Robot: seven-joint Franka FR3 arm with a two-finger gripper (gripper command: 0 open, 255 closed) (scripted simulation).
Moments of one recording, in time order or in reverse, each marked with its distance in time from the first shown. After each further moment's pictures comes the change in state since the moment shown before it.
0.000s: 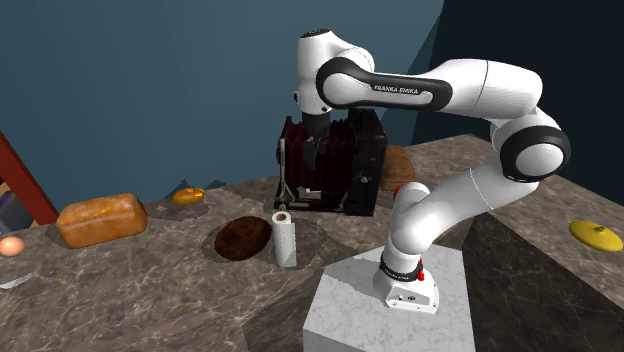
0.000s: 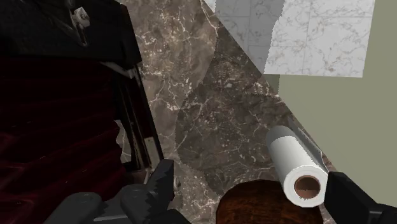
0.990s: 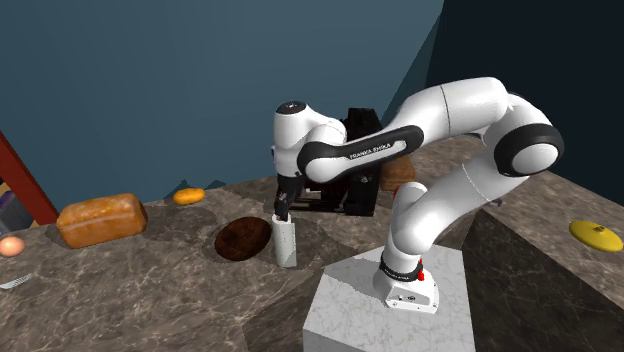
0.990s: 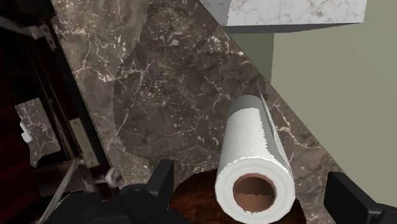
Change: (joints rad) arm 0.046 0.105 0.182 -0.305 0.089 0.493 0.217
